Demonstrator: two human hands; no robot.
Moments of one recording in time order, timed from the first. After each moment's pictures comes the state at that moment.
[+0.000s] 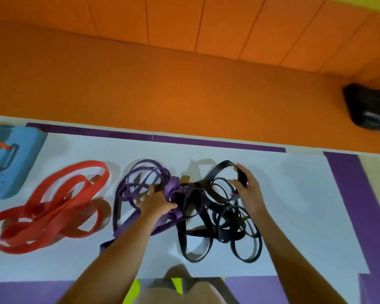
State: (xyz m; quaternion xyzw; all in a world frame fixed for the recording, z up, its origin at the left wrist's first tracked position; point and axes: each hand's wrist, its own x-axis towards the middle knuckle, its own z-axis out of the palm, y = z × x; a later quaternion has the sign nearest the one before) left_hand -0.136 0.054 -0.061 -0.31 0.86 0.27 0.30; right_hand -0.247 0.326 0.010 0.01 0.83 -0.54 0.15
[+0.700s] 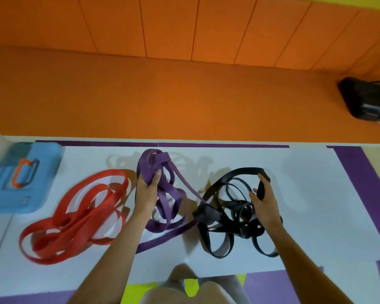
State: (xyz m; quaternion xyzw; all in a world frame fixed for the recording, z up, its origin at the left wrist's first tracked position) left_hand -0.107 -0.023 -0.001 -0.35 0.59 0.72 -0.12; right_hand -0.187 0.321 -0.002 0.05 0.88 -0.47 0.10
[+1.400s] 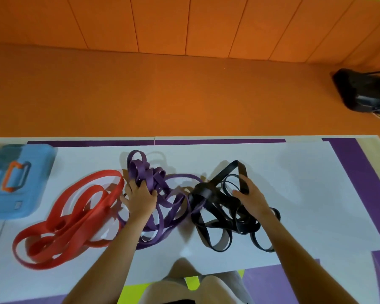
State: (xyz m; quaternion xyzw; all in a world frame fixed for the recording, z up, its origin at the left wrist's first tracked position) left_hand -0.103 -0.035 -0.056 -0.35 0.91 0.22 0.09; right_hand -0.201 0.295 0.002 0.05 0.91 -0.34 0.23
